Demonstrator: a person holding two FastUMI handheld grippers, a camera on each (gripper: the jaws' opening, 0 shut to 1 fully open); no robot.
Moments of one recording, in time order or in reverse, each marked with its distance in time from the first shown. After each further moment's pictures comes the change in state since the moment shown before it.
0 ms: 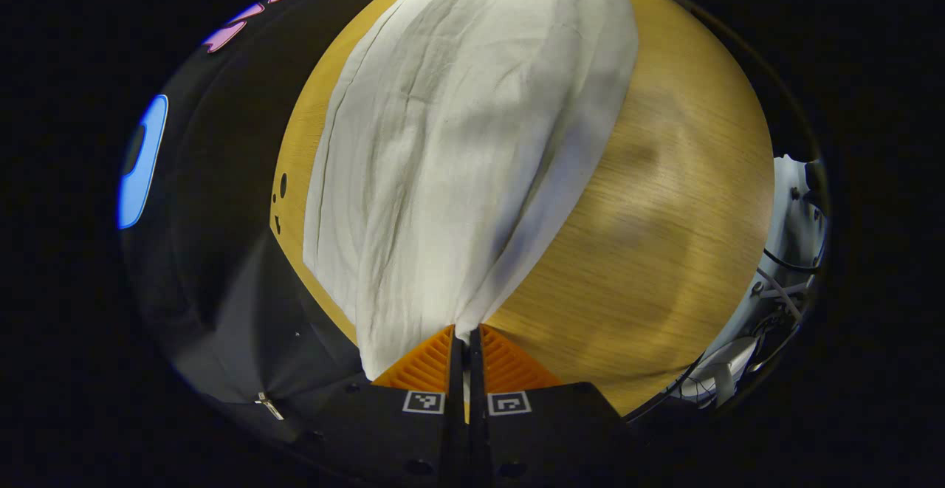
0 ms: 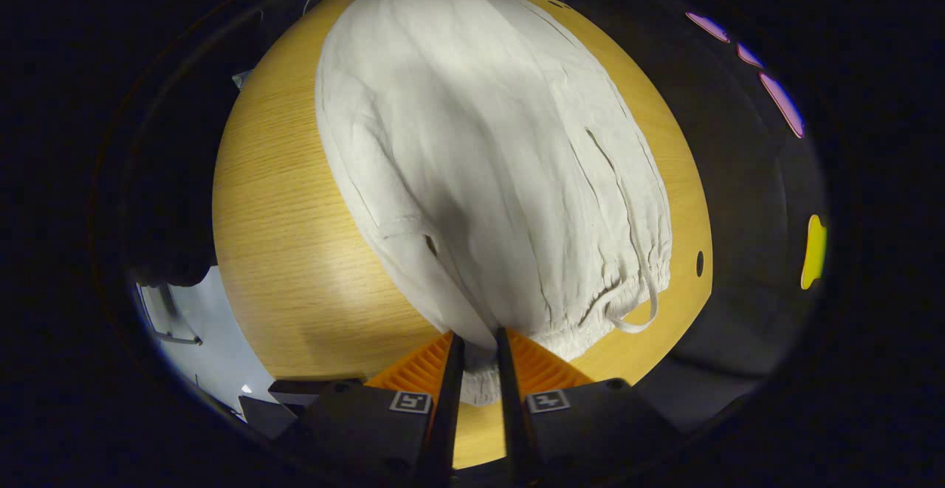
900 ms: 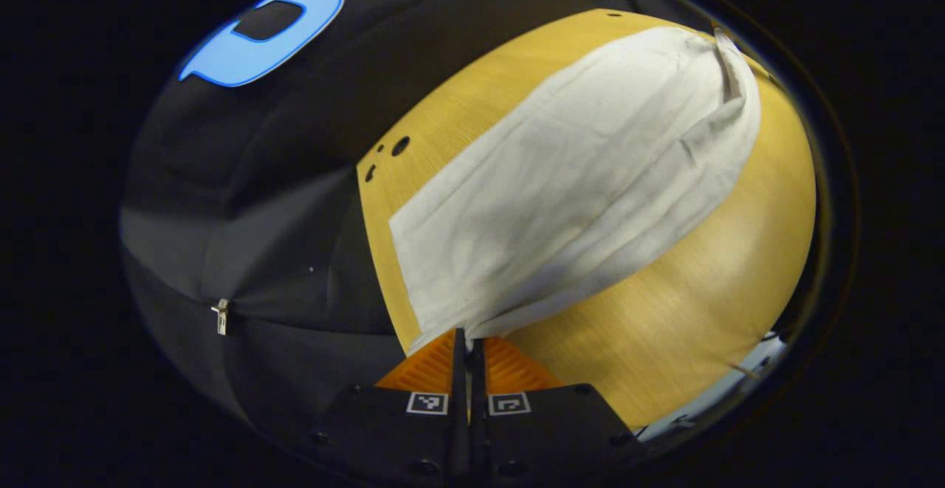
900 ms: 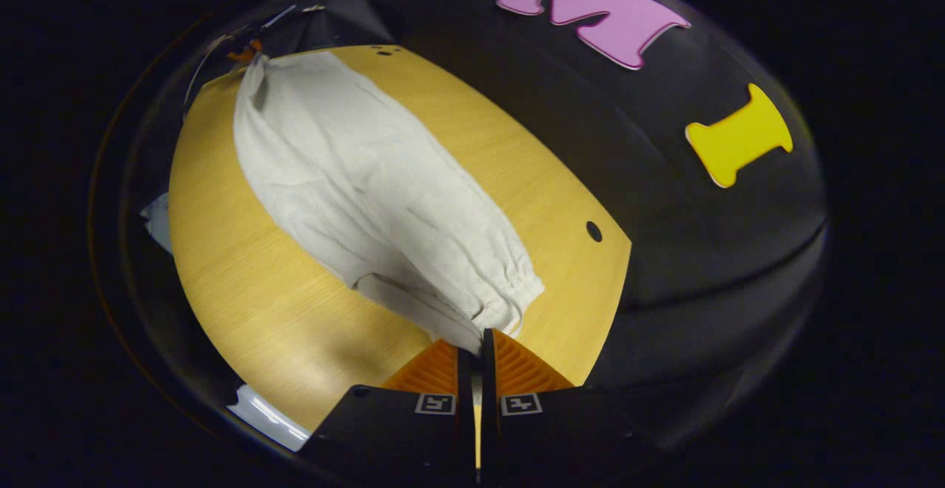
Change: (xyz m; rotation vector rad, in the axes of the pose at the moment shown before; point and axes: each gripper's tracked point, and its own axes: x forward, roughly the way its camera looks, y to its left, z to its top) left arm -0.028 0.065 0.050 -0.611 -0.113 0.151; right arm -0.081 -0.129 0.045 0.554 -0.235 -0.352
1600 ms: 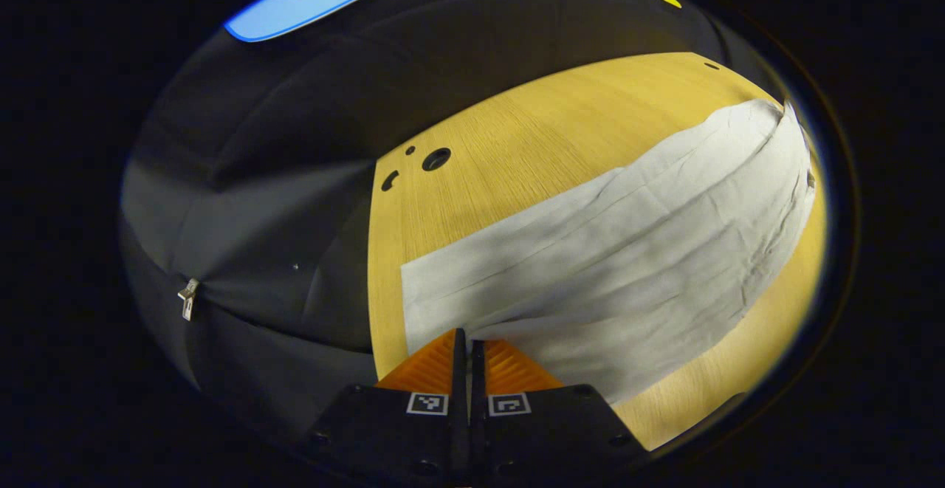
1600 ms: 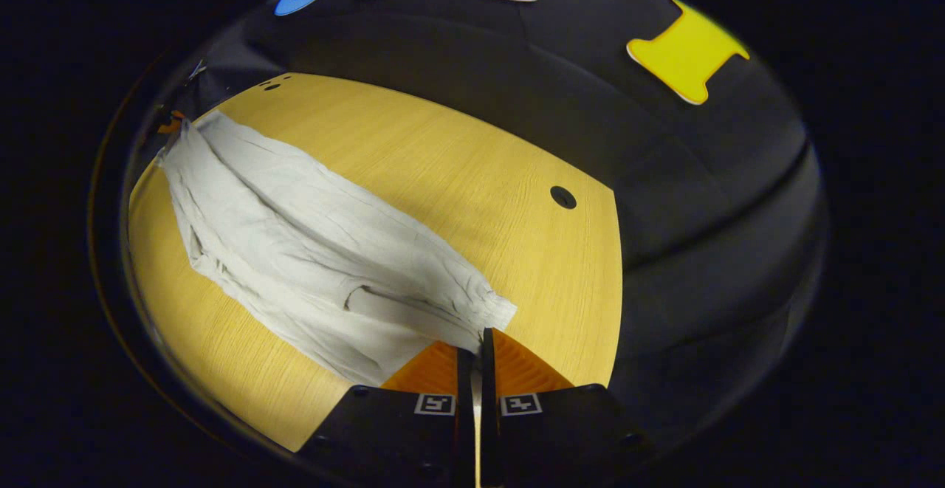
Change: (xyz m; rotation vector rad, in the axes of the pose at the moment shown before) left arm 0.116 0.033 0.079 -0.222 0.037 -0.010; right arm 0.081 -0.030 0.000 0.330 0.172 -0.006
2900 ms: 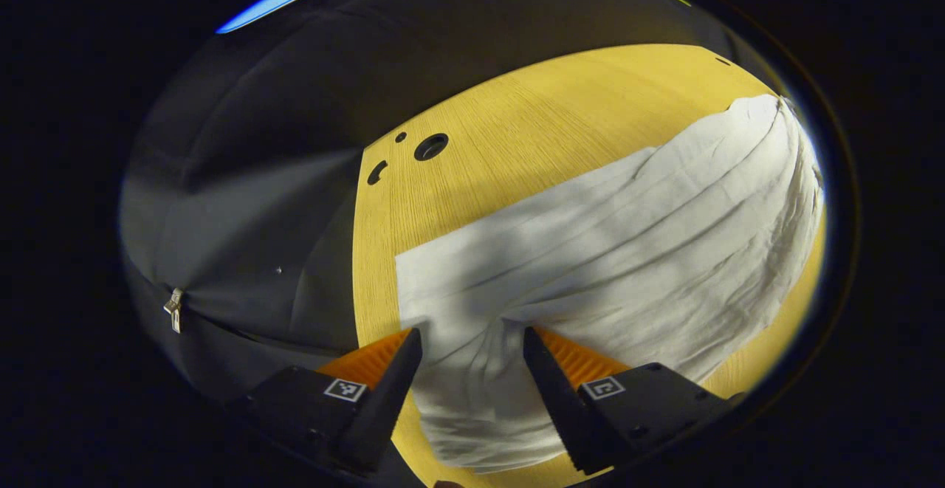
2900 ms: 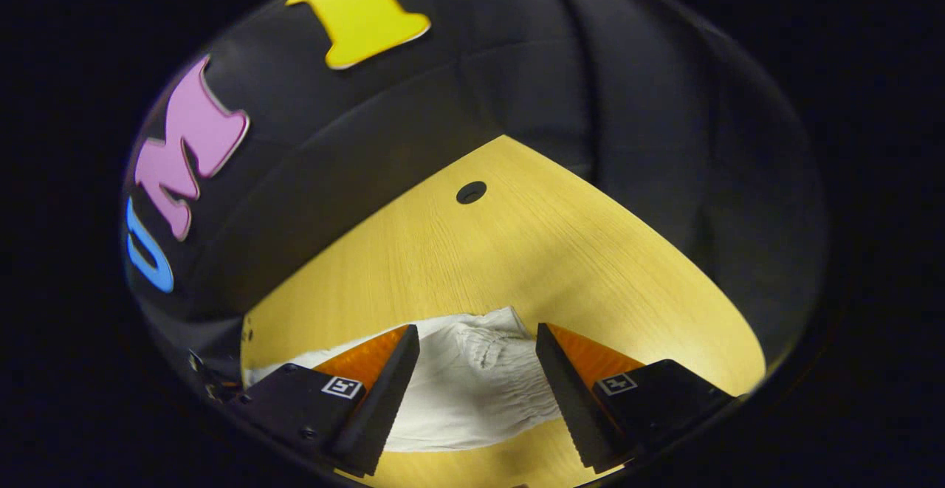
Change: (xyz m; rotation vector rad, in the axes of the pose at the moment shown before) left arm 0.009 0.008 0.013 0.007 0.009 0.010; right arm -0.030 -0.044 0.015 1.116 -0.250 0.034
